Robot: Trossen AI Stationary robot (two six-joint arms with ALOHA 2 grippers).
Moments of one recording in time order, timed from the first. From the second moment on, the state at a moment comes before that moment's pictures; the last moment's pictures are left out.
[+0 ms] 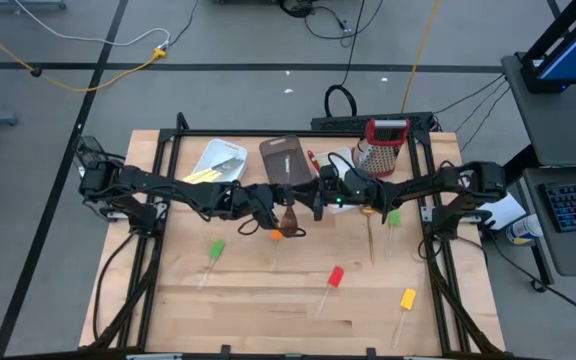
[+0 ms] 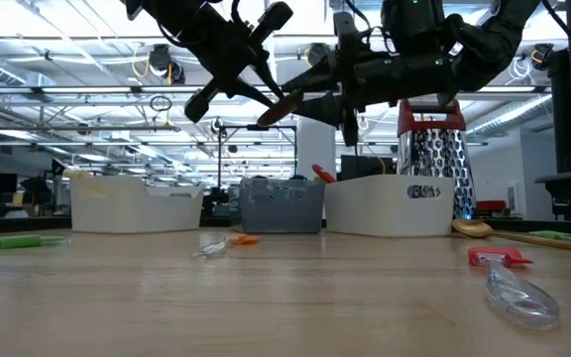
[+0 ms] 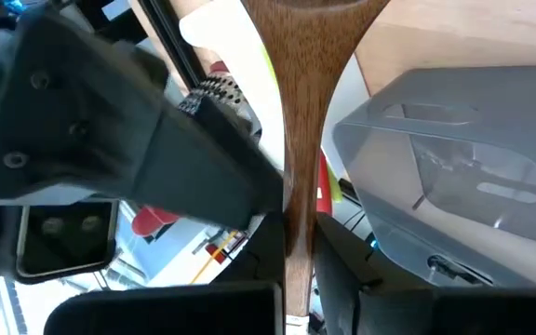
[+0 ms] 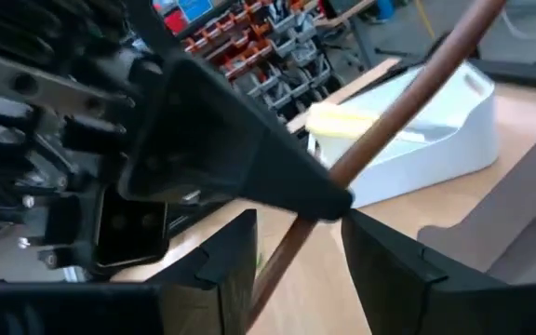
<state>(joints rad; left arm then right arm) -0.04 1.57 1.05 -0.07 -0.55 1.85 -0.15 1.61 0.68 0.84 -0.05 0.56</state>
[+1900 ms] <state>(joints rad) -0.07 1.57 1.06 -0.03 -0.69 1.56 -0.14 1.71 0.71 0.94 -0.05 0.35</state>
